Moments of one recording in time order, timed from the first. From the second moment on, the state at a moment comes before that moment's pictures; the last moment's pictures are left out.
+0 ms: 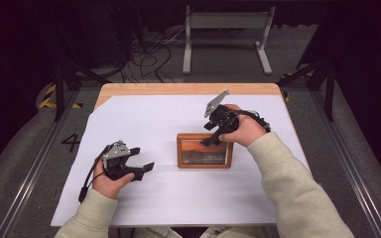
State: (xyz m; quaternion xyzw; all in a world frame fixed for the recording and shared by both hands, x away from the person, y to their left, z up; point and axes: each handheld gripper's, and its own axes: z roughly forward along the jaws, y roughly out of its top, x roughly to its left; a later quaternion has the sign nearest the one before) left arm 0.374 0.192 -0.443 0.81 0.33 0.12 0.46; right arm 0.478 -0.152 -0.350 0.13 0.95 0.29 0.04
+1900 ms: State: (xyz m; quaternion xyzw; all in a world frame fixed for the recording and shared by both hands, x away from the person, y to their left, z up) left arm 0.360 0.206 -0.437 0.80 0.32 0.13 0.49; right arm 0.379 -0.314 -0.372 0.33 0.81 0.46 0.17
